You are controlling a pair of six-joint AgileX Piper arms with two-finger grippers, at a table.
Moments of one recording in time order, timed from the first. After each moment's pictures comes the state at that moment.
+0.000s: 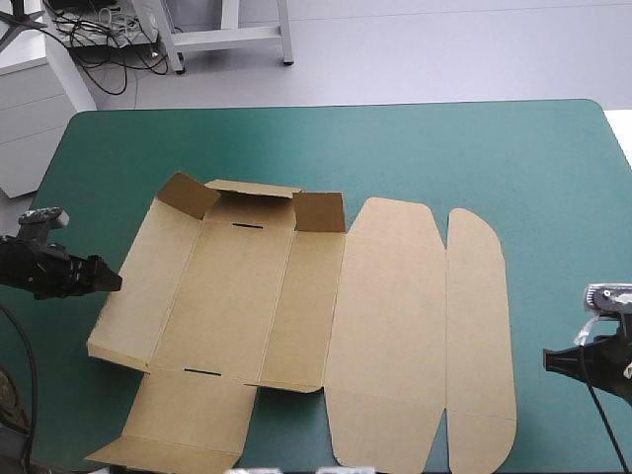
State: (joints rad) left arm 0.53 1.54 -1.15 -0.54 1.22 0.74; right arm -0.12 0.62 -0.78 -0.09 1.10 -0.08
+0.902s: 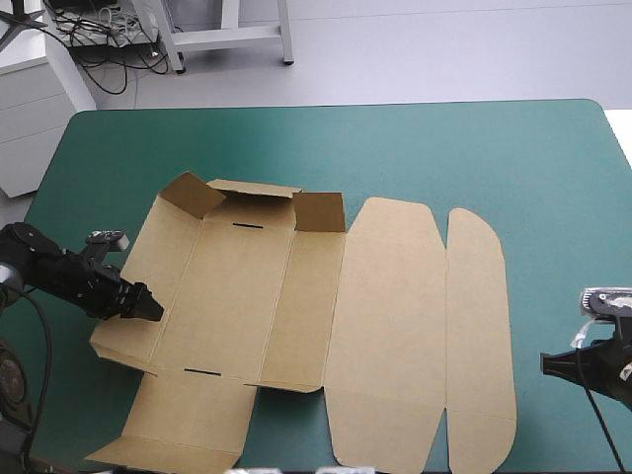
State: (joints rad) left arm 0.35 1.59 -1.01 -0.53 1.20 0.79; right arm -0.12 0.62 -0.76 -0.08 1.09 -0.08
